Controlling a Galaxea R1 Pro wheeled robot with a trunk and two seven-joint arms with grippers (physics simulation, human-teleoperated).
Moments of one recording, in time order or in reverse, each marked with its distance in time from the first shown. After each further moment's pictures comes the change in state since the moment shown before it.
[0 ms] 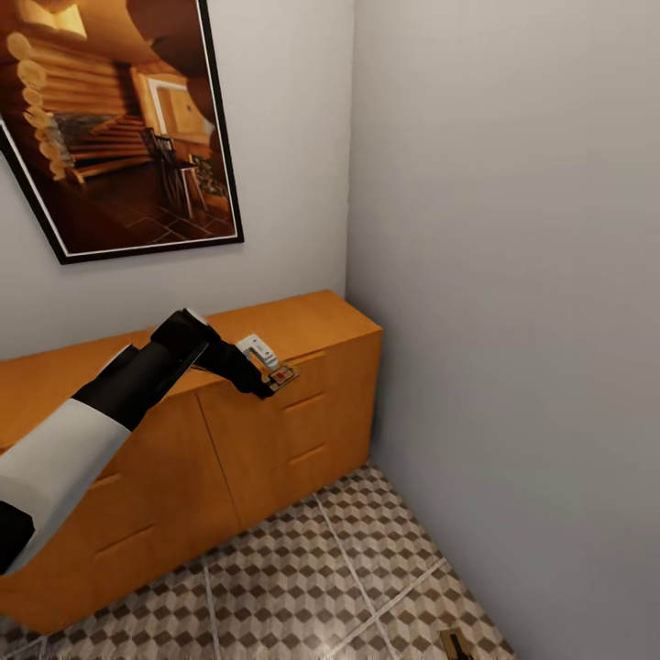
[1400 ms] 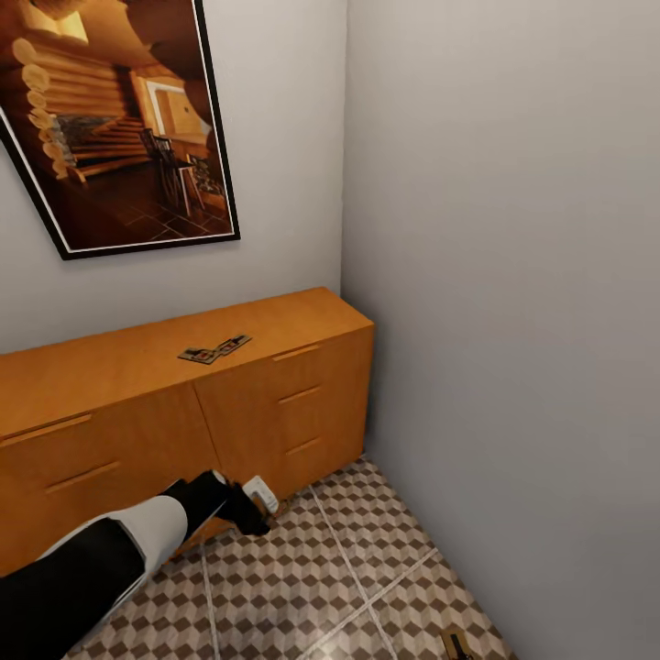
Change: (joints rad) left arm 0.205 -0.282 -0.191 1.095 0.289 -0.820 0.461; right arm 0.000 -0.002 0.001 0.000 0.001 0.000 0.001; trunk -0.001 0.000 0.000
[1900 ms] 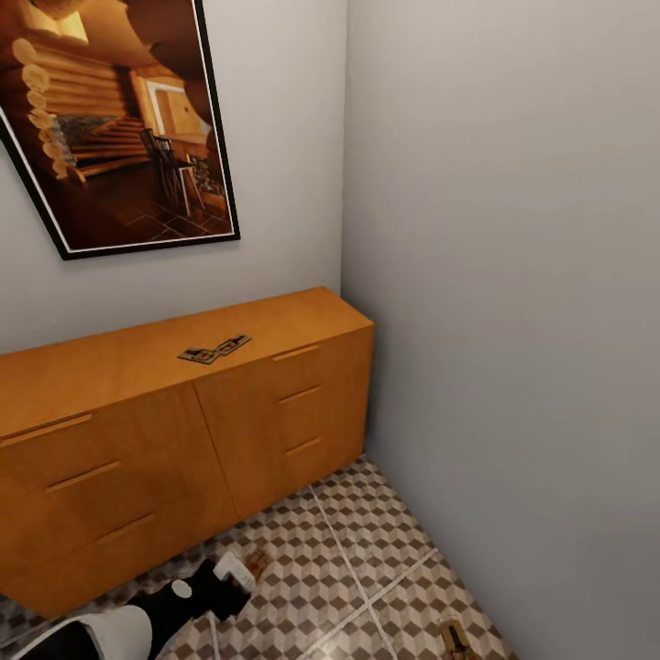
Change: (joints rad) left arm 0.298 0.046 0.013 0.038 0.151 -0.361 0.286; right arm 0.000 -0.006 0.022 -0.024 0.004 0.000 -0.001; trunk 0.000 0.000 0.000
